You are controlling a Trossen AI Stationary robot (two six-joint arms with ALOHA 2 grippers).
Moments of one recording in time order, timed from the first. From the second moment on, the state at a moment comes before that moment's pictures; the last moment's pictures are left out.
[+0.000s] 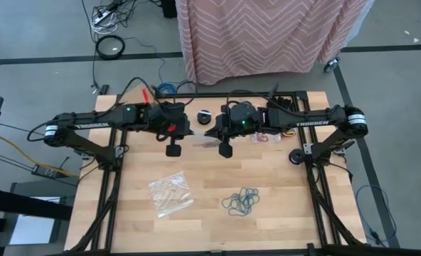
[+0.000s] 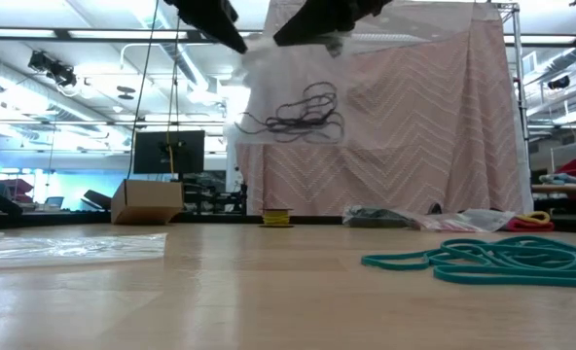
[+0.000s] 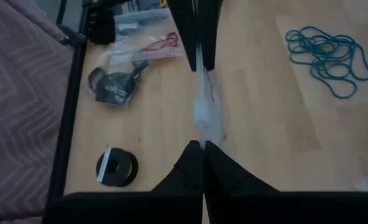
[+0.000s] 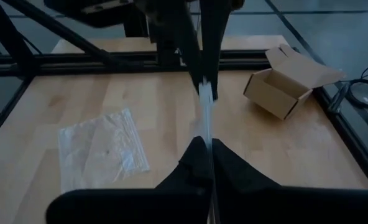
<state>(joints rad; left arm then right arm) 0.11 1.30 1.31 -0.76 -0.07 0.28 -0.06 1.54 1.31 -0.23 0.00 -0.02</state>
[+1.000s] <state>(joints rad) 0.08 1.33 1.30 -0.58 -0.03 0.28 -0.07 1.53 1.31 -0.14 -0.10 -0.02</state>
